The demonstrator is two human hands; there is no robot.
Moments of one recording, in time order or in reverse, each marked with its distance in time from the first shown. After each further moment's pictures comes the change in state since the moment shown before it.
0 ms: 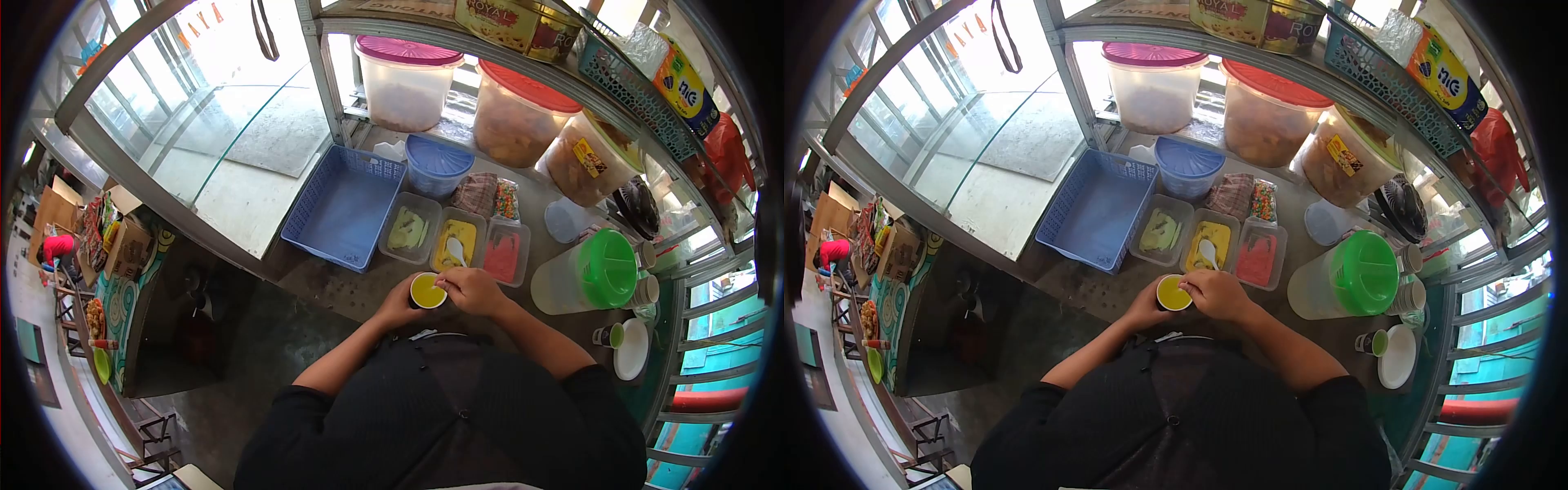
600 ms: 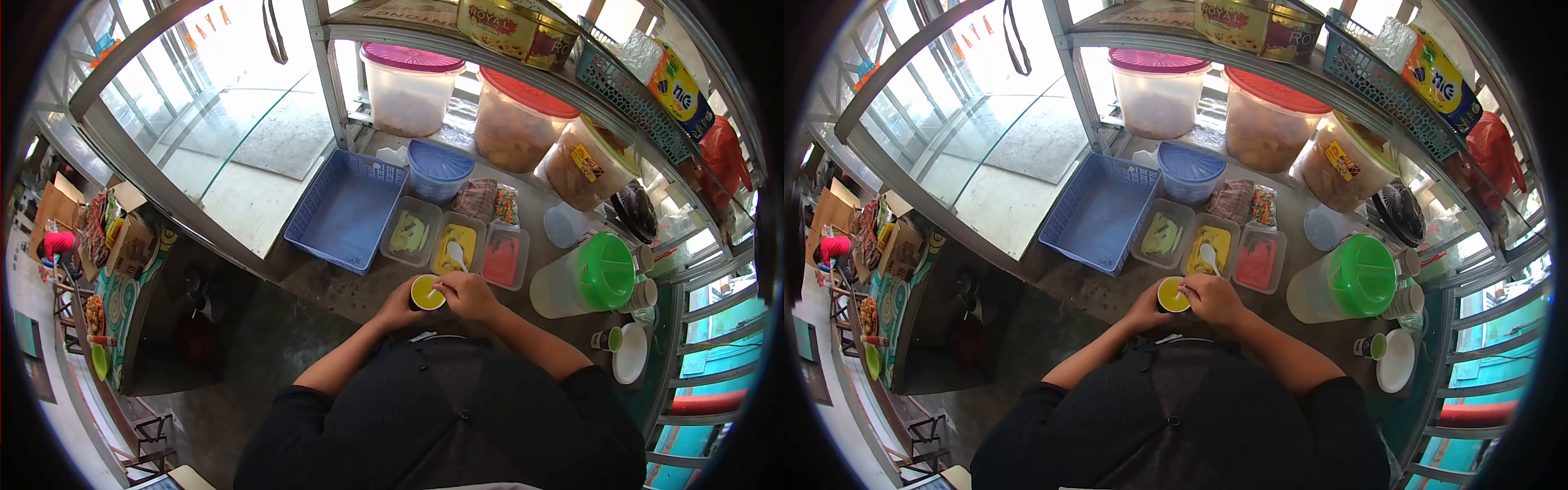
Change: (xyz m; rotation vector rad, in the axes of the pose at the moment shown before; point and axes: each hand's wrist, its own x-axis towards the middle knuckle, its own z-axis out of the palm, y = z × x) left_hand -0.003 -0.007 0.001 -0.006 0.027 0.033; right_hand -0.004 -0.002 0.015 0.009 0.113 -0.047
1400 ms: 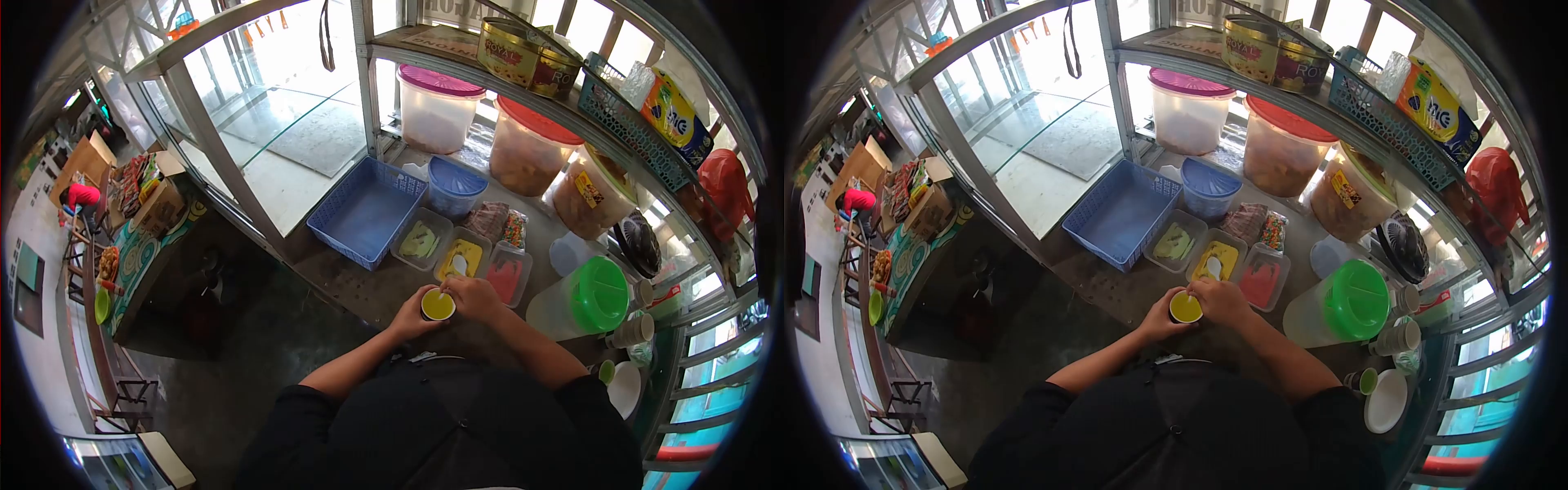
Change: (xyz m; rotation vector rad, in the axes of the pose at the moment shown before) left_hand -0.016 0.032 0.054 0.033 0.208 -0.059; right_hand -0.009 0.017 -0.024 -0.150 -0.149 -0.126
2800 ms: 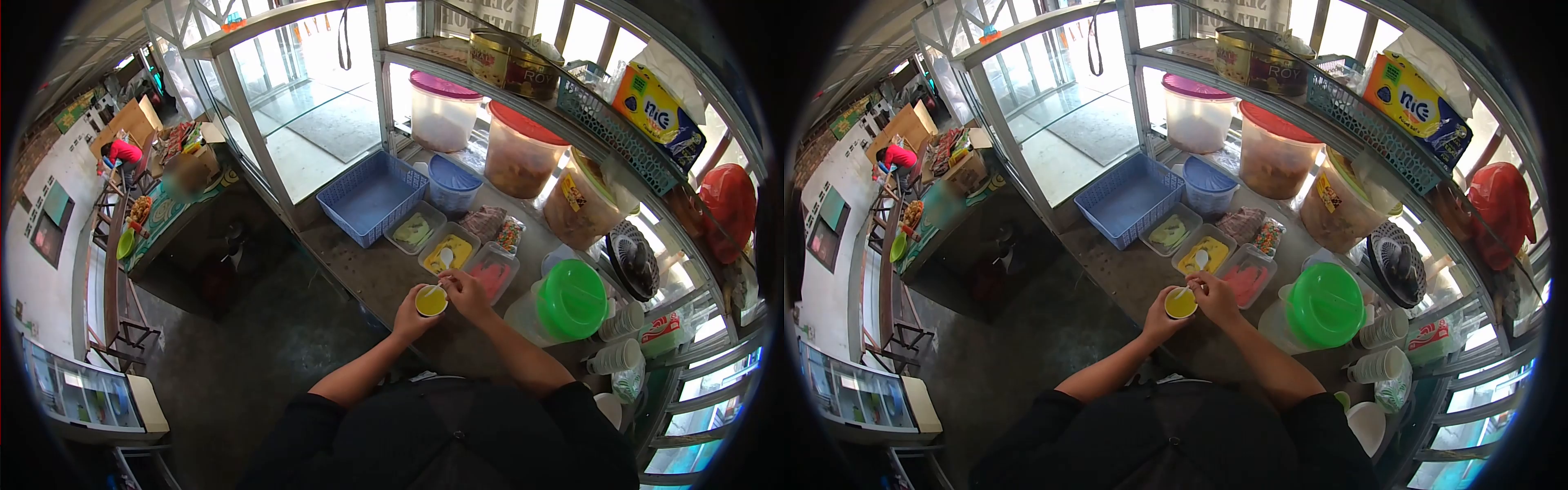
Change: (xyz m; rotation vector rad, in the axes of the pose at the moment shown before) left_hand -0.026 0.032 0.115 0.102 0.505 -0.058; right_hand -0.059 0.049 -0.006 0.571 0.086 0.181
